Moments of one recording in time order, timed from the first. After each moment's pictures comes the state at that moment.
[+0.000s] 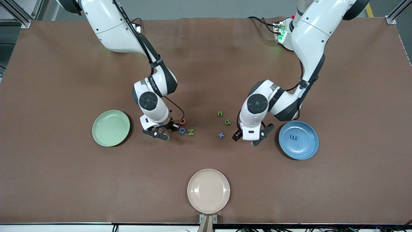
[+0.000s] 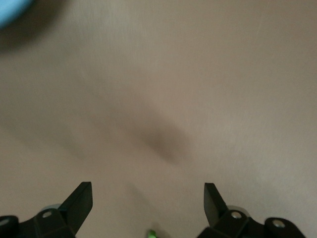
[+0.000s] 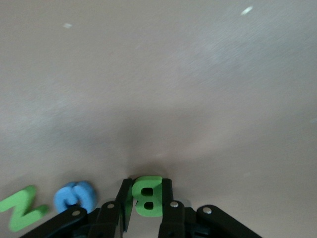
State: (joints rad) left arm -0.32 0.69 -0.30 -1.67 0.26 2.31 -1.52; right arm 0.58 0.62 -0.07 -1.84 0.11 2.47 0.75
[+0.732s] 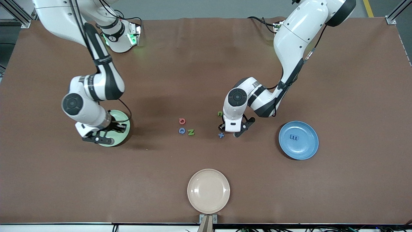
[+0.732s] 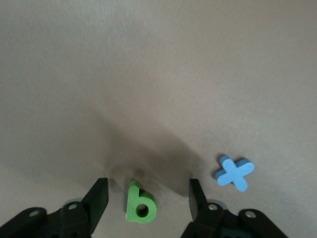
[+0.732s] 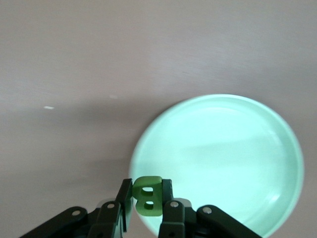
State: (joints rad) left arm -0.41 0.76 -0.30 -1.69 0.26 2.40 -1.57; right arm 0.32 0.37 -0.19 -2.04 0.11 2.37 0.18
